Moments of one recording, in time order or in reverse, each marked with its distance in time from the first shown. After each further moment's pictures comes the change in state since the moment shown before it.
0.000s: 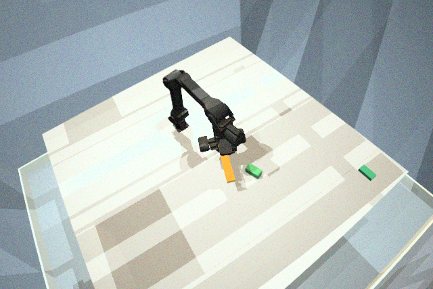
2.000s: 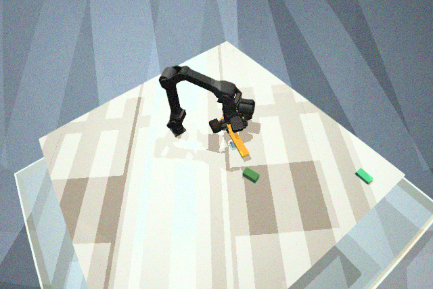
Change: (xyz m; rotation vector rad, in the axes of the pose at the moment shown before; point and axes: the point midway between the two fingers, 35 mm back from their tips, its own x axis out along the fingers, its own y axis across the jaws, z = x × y) arm 0.024 0.081 -0.128 -0.193 0.001 0.016
